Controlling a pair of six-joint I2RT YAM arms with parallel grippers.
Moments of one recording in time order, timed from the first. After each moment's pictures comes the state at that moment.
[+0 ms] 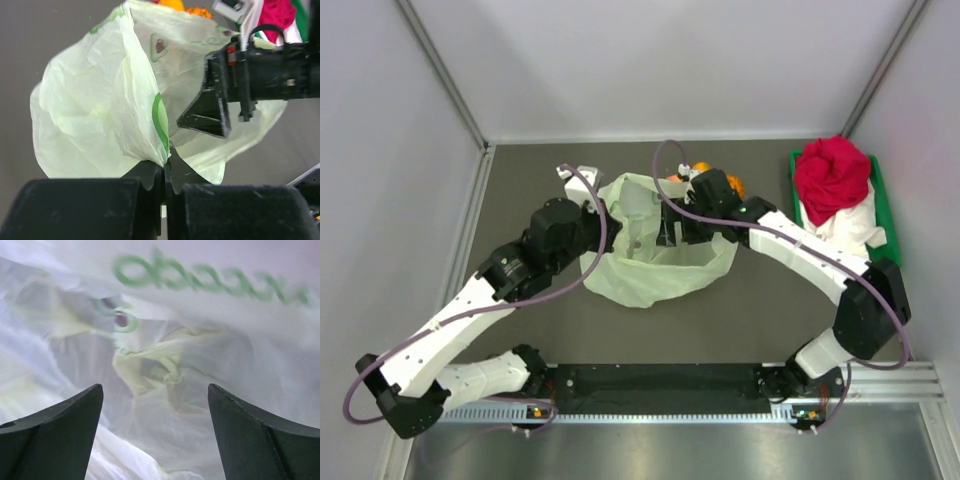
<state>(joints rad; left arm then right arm) -0.78 0.99 1.14 -0.51 -0.22 -0.41 0.66 1.54 1.26 -0.54 -0.13 0.44</state>
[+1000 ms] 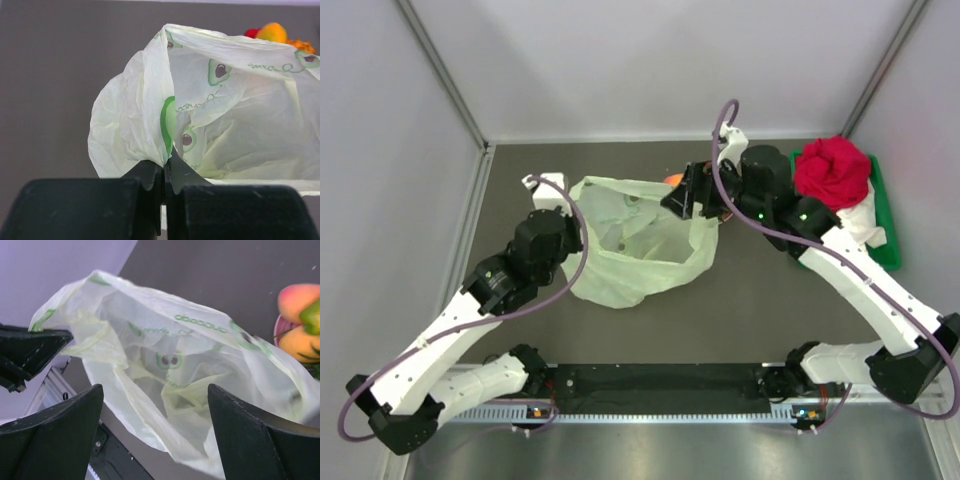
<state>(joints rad) -0.74 0.91 1.08 -0.57 -0.52 -0.38 0.66 1.25 1.36 -0.47 -0.18 0.46</state>
